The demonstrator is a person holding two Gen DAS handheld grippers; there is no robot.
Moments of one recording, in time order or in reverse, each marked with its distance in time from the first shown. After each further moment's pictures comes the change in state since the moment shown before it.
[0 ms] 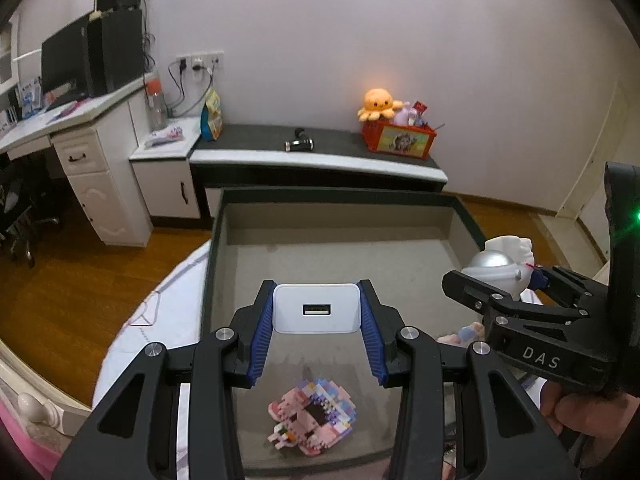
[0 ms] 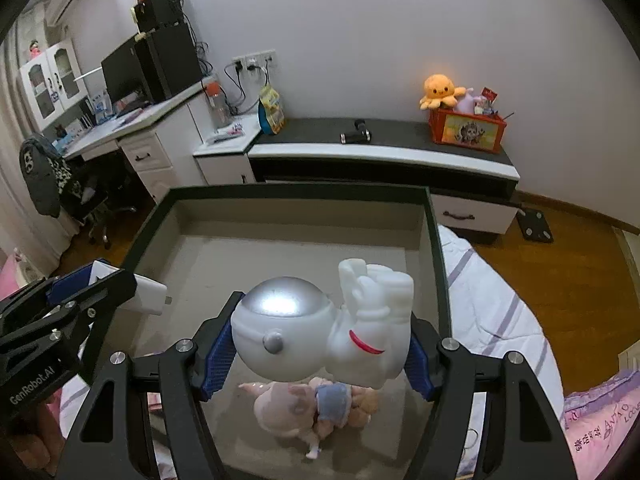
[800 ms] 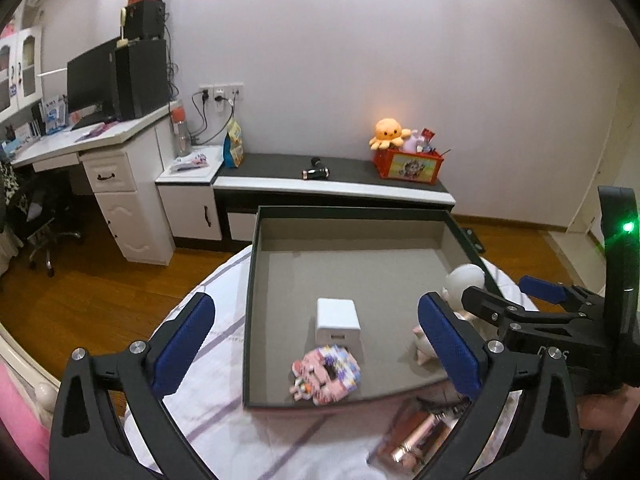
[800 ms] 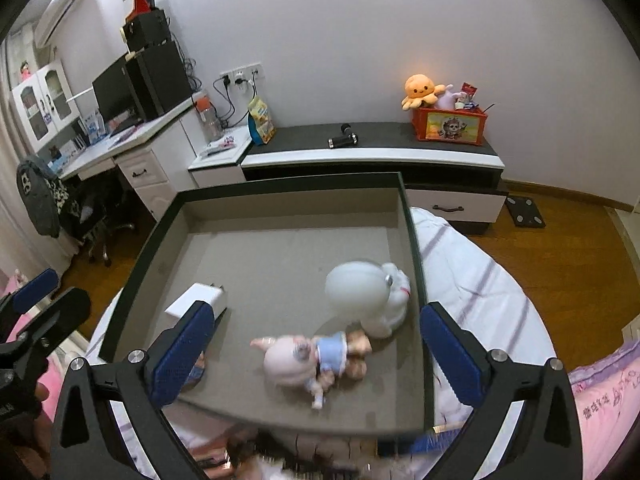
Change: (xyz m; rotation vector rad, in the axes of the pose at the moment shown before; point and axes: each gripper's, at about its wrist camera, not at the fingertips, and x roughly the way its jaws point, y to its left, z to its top) left arm -0.089 0.001 -0.029 0.003 -0.132 0.060; right arm -0.061 0.001 -0.029 0.079 -0.060 -0.013
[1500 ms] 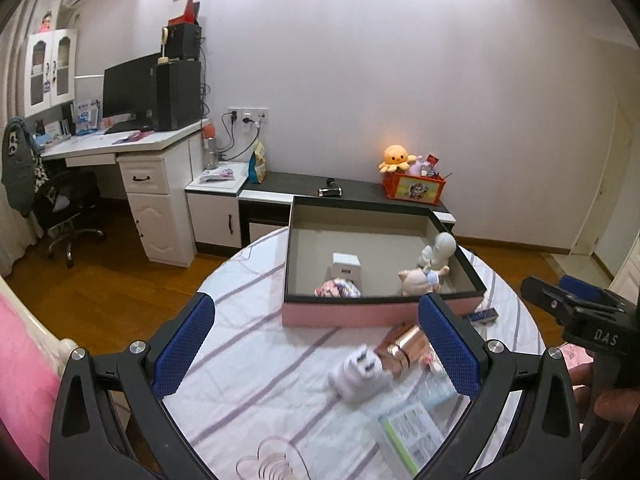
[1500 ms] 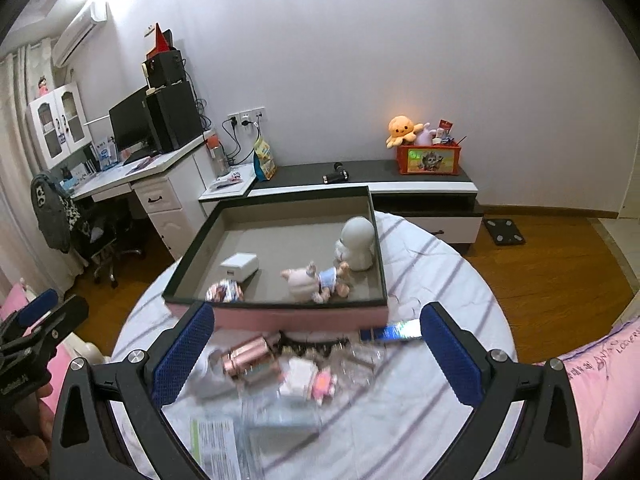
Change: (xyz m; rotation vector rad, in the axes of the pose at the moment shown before) left arm -0.129 0.009 -0.078 -0.048 -0.108 0.048; right arm -0.131 0.013 -0.084 -0.010 -0.155 -0.037
